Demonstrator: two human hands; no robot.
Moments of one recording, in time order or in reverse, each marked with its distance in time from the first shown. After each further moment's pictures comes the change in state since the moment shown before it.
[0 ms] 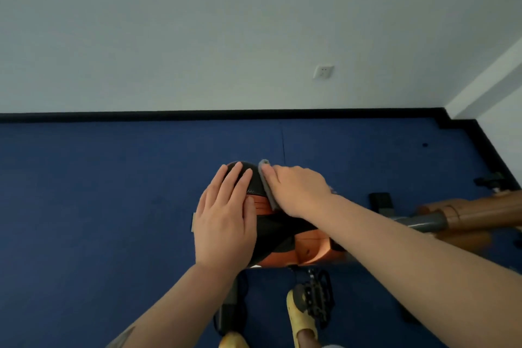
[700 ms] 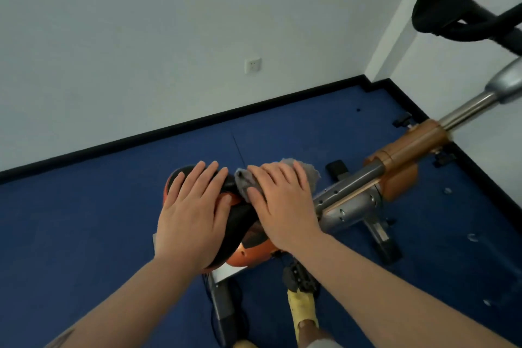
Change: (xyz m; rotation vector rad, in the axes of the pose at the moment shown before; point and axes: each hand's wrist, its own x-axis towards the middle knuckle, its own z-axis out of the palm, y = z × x) left_hand 0.021 0.000 -0.005 0.206 -0.285 0.395; right_hand -0.077 0.012 0.047 0.105 0.468 0.257
